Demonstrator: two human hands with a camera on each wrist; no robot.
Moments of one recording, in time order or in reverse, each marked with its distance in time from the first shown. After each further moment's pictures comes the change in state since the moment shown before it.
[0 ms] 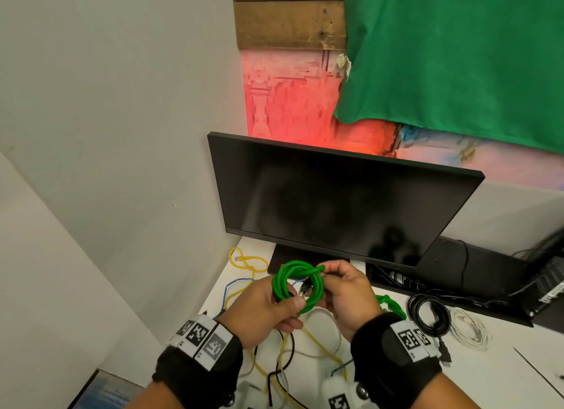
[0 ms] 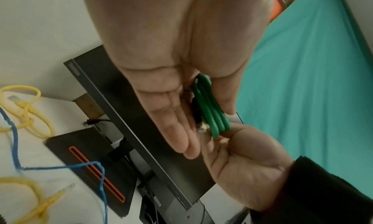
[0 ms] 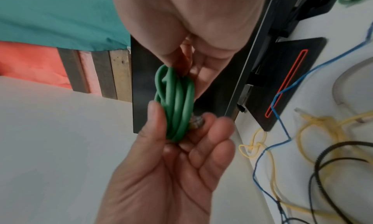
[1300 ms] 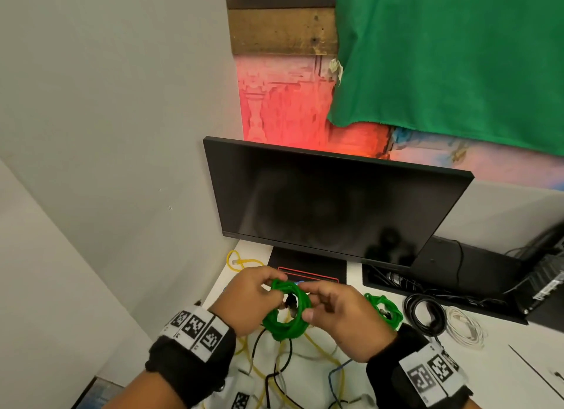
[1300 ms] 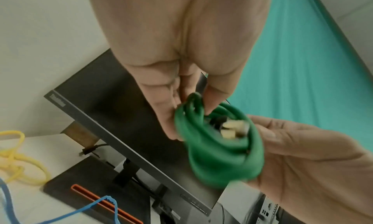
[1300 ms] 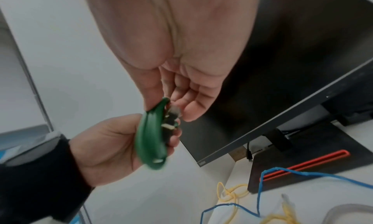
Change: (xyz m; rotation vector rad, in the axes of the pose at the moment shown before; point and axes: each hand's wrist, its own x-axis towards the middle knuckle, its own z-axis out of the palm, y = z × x) left_hand 0.002 0.019 -0.012 0.429 0.167 0.135; right_hand -0.027 -0.001 -0.022 -0.630 -0.391 -0.164
